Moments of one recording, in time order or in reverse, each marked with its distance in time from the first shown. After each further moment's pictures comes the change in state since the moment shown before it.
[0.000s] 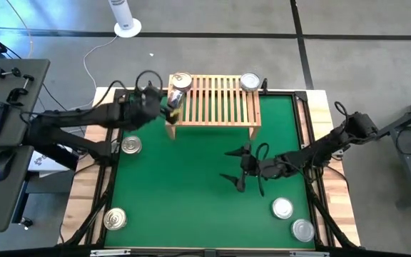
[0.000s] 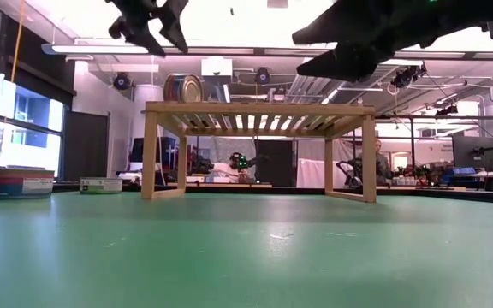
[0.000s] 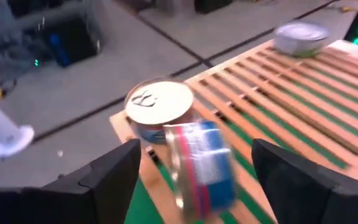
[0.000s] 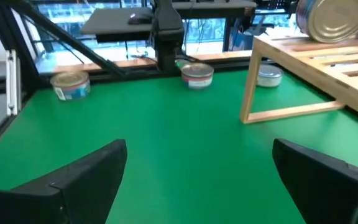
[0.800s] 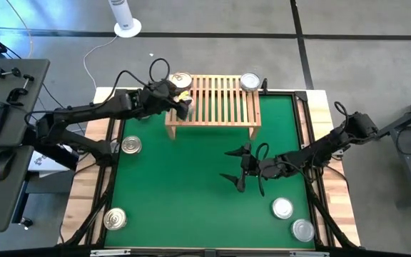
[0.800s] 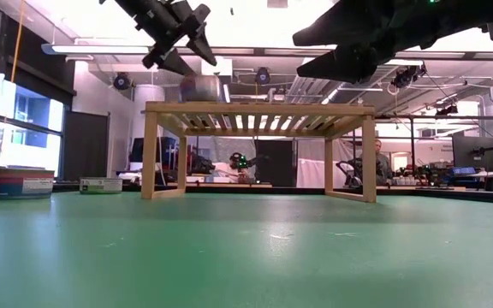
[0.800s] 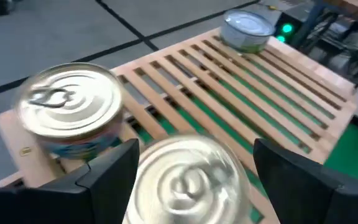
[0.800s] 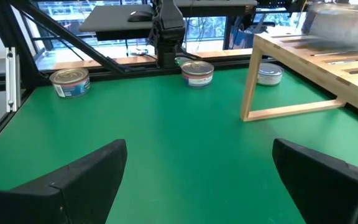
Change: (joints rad) left arm 0.175 0.118 0.000 0.198 0.439 0.000; right arm -0.001 0.000 -0.004 -0.002 -0.004 -0.001
